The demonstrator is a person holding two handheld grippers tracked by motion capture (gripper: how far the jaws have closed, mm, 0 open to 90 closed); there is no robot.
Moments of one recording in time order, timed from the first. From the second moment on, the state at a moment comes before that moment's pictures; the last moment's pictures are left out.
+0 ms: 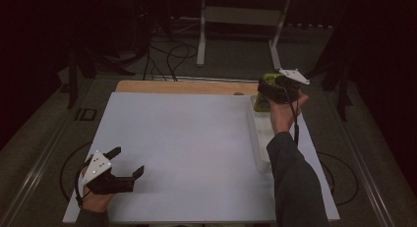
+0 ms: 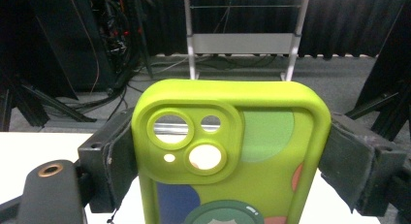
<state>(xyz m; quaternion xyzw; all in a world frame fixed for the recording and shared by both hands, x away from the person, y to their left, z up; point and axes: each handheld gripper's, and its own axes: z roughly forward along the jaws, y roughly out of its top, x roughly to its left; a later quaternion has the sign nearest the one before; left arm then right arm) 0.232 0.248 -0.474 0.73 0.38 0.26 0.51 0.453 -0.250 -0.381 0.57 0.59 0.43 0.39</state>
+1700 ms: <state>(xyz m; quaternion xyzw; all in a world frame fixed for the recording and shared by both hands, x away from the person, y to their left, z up) 0.231 0.251 -0.472 0.72 0.38 0.26 0.51 0.473 -0.243 -0.415 0.58 0.63 0.37 0.36</state>
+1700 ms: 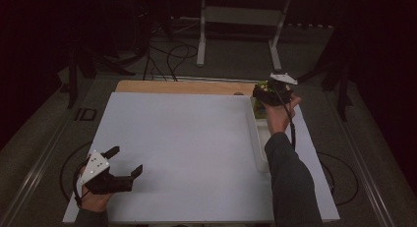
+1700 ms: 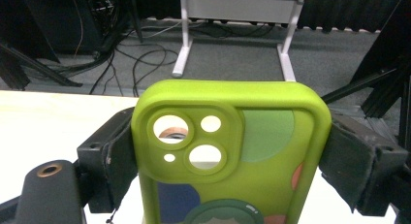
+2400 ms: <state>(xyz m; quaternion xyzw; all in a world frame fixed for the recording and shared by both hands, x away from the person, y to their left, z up) 0.230 0.251 -0.471 0.72 0.38 0.26 0.52 0.476 -0.244 -0.428 0.60 0.64 0.35 0.35</state>
